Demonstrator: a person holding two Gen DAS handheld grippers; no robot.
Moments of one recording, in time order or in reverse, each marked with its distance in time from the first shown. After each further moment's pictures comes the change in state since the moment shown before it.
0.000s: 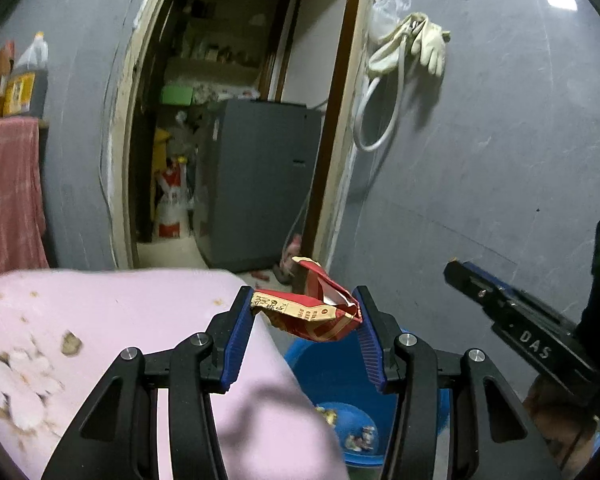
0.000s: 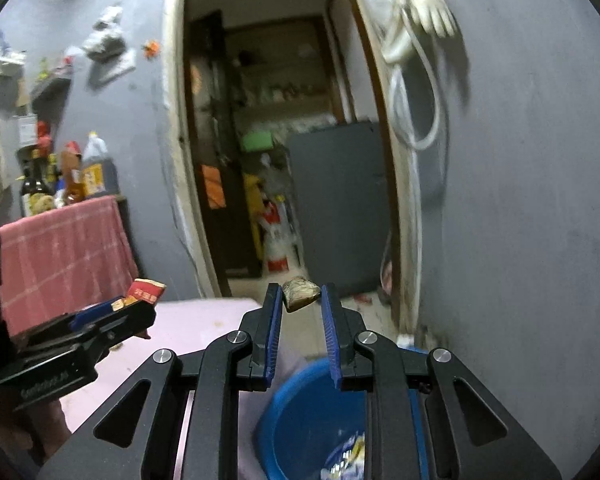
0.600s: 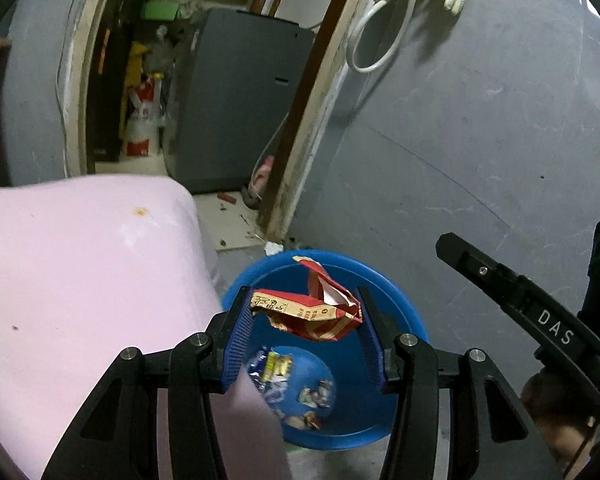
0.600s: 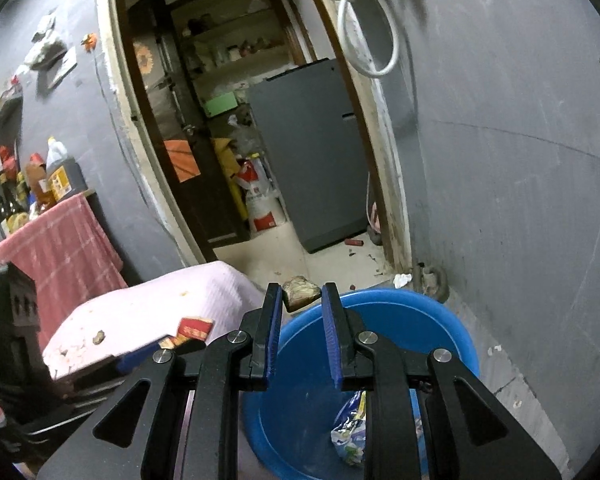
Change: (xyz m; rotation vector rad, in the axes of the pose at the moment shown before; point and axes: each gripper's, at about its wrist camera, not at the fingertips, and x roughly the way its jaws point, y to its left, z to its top) left arm 0.082 -0.015 -0.032 -0.102 0.274 -0.100; right arm 0.020 -0.049 -0.019 0.172 0.159 -0.028
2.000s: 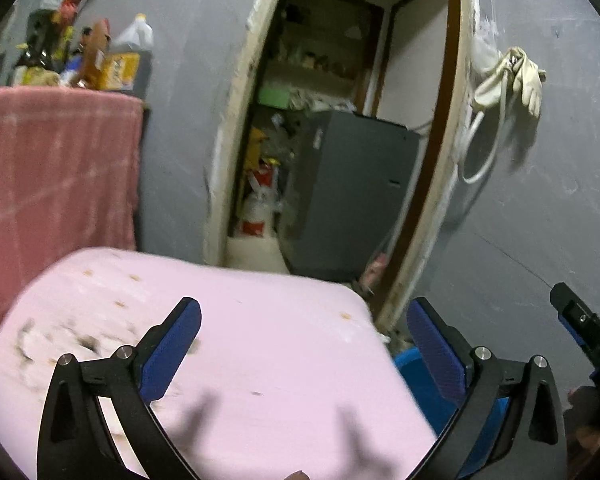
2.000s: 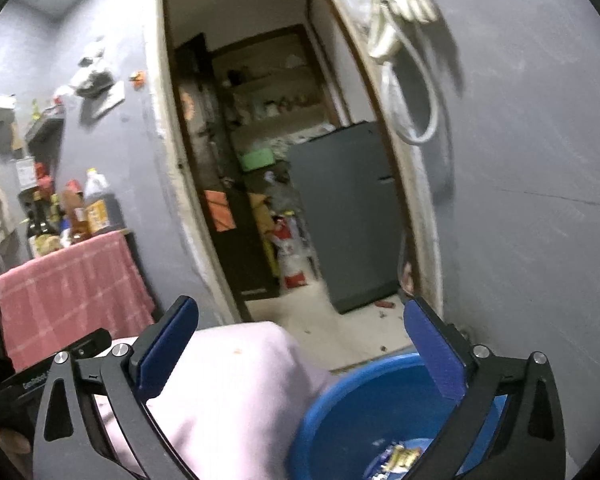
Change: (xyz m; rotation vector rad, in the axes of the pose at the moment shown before) left arm -0.145 0.089 0.019 -0.074 -0.370 0.383; right arm -0.015 0.060 0.015 -0.077 -0.236 0.114
